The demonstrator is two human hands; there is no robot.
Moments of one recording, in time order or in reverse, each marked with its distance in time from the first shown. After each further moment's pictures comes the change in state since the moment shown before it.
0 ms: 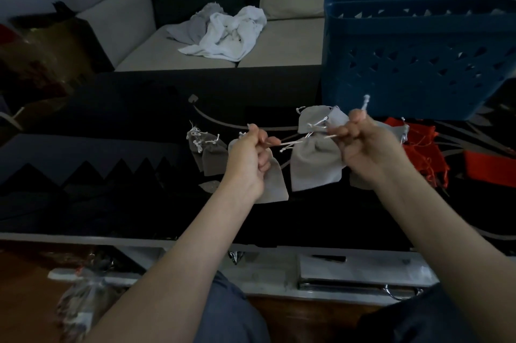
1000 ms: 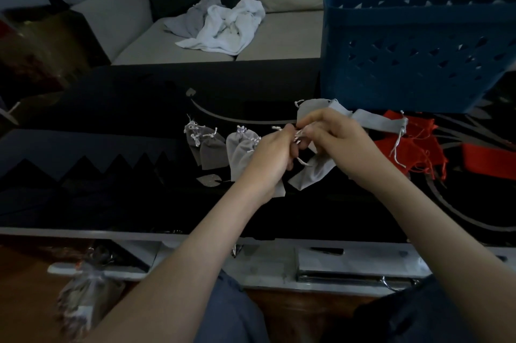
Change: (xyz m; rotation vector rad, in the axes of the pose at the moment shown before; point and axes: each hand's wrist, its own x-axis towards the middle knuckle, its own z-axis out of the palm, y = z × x) left_hand -0.010 -0.016 0.018 0.443 -0.181 0.122; right_hand -0.026 0.008 0.017 -1.071 -0.285 -0.255
